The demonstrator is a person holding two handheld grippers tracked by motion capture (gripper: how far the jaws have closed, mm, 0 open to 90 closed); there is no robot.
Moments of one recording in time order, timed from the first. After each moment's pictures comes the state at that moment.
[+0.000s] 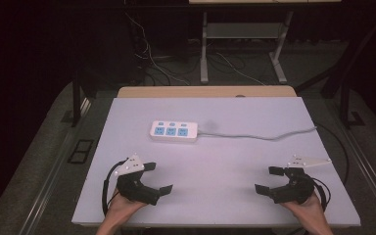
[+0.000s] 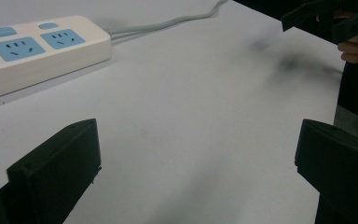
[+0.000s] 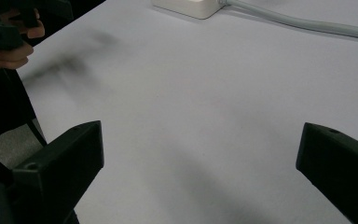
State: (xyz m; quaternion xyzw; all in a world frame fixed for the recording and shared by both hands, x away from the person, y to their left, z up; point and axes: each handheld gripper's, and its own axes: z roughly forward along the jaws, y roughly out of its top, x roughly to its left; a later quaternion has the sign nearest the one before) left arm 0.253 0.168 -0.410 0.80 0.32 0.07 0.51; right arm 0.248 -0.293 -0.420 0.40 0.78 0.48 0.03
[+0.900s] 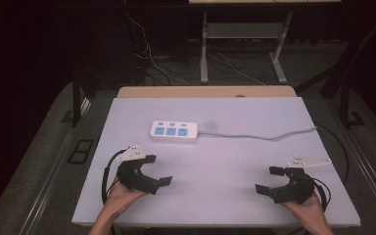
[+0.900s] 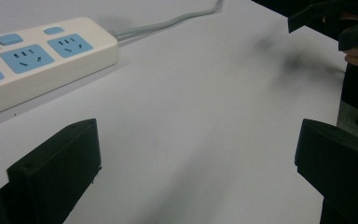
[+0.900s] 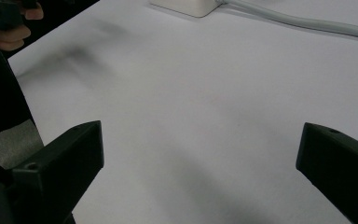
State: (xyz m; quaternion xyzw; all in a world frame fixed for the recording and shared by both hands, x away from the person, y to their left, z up) left arm 0.279 0.168 -0.394 0.81 0.32 0.05 0.49; right arm 0.248 -0.293 -0.421 0.41 0.78 0.48 0.03
